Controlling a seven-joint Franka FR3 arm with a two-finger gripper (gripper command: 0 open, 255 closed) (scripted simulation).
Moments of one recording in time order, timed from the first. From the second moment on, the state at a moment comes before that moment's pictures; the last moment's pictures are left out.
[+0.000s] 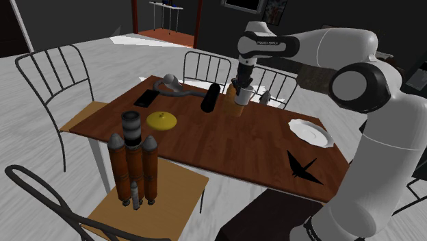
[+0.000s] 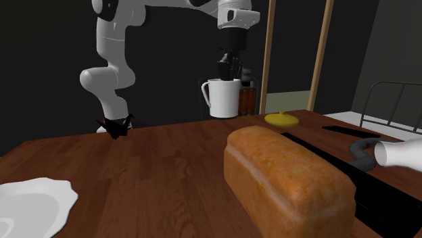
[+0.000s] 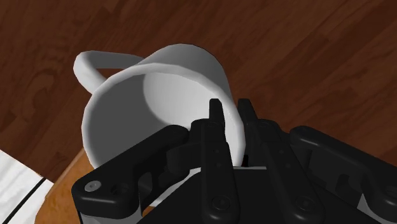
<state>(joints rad) -0.12 0.31 -0.07 -1.48 -0.04 1.80 -0.04</state>
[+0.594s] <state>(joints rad) -0.16 0.20 -0.10 -1.58 -0.05 1.78 -0.10</state>
